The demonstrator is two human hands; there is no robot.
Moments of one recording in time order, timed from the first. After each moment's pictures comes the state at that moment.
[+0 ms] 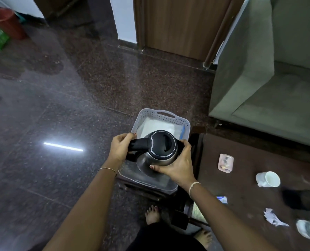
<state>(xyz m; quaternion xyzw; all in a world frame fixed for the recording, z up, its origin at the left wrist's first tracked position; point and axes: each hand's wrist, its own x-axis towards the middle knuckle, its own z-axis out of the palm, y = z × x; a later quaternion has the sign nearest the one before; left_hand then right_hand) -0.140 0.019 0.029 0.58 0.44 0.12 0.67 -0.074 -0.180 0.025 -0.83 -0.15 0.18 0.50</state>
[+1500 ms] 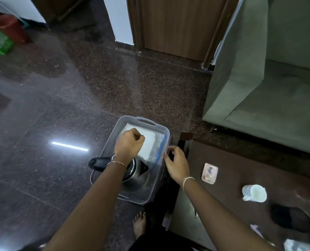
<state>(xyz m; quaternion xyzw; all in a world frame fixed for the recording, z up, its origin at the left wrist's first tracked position) -0.018 -0.058 0.034 0.84 0.43 0.02 0.33 0.039 -0.238 -0.016 -0.85 -0.14 0.28 0.41</state>
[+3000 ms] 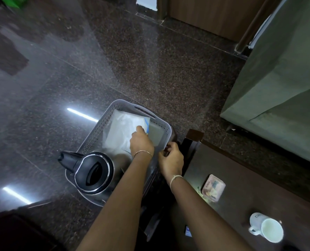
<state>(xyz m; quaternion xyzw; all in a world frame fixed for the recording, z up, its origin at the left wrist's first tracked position) 0.066 -0.100 -0.077 0.73 0.60 -0.02 0.31 0.091 -0.202 -0.090 -0.86 -0.07 0.29 0.41</state>
